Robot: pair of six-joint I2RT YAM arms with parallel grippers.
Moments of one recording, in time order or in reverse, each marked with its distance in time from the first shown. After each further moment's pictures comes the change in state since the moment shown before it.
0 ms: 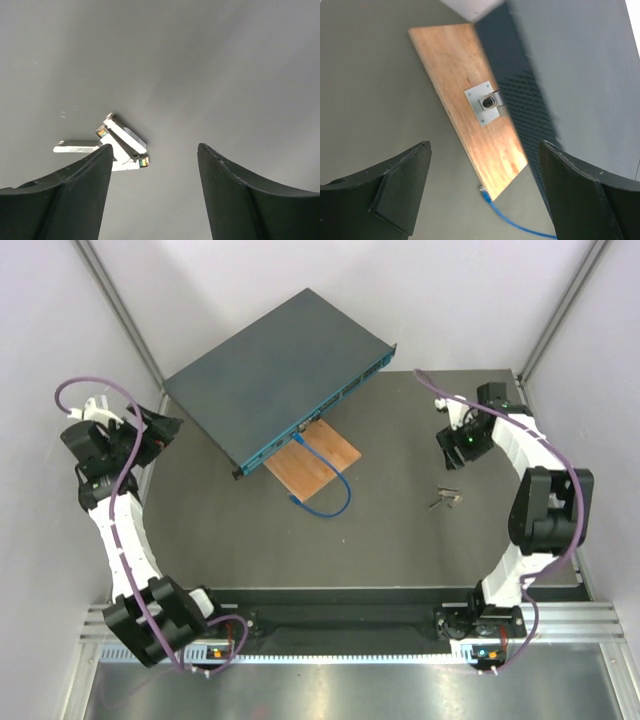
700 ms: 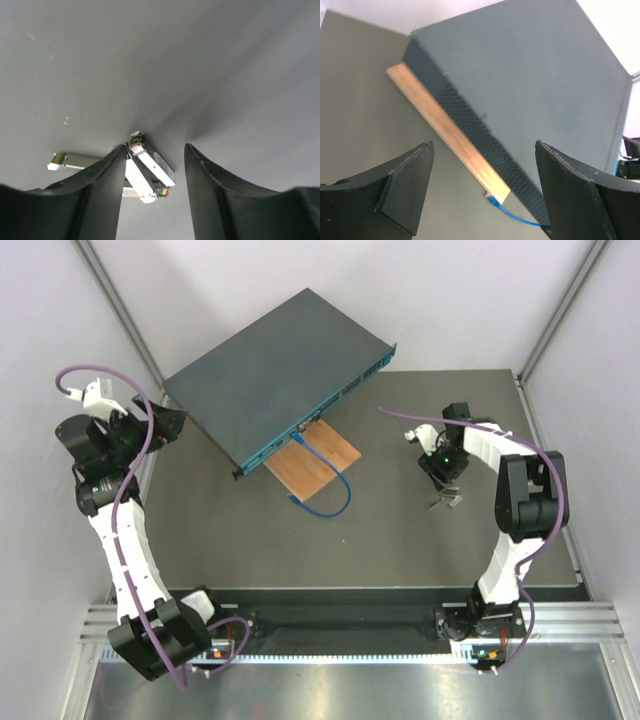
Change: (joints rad) left arm -0.046 -0.084 0.057 0.024 0.067 0.135; right arm 0.131 0.131 -0.100 0.036 0.116 -0.140
